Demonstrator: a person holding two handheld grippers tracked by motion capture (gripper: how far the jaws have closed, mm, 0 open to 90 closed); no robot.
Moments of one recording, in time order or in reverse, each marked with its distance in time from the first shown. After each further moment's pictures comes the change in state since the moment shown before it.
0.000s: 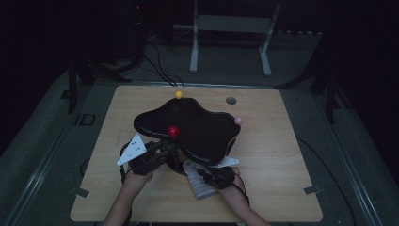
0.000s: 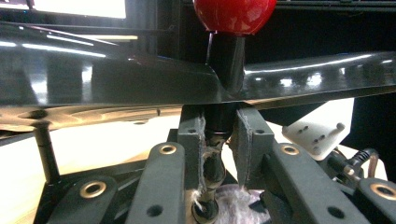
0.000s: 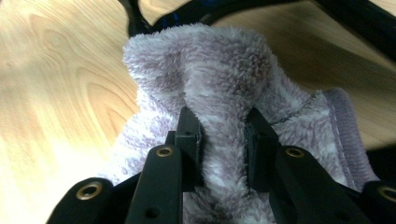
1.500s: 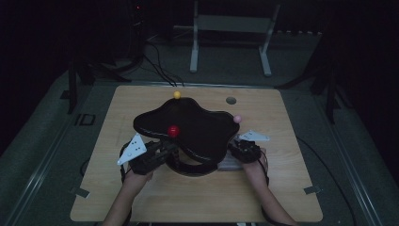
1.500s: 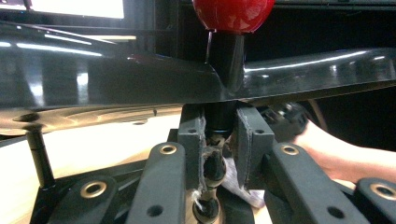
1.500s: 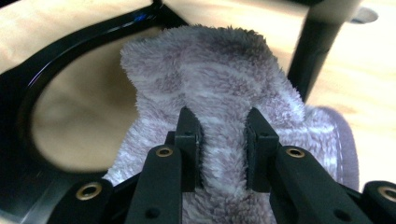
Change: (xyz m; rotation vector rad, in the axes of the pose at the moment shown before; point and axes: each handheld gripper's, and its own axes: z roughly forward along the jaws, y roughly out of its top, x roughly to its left) left arm 0.001 0.000 0.001 0.000 -0.009 0.003; right arm -0.112 0.014 -0.023 -0.078 -0.178 0.144
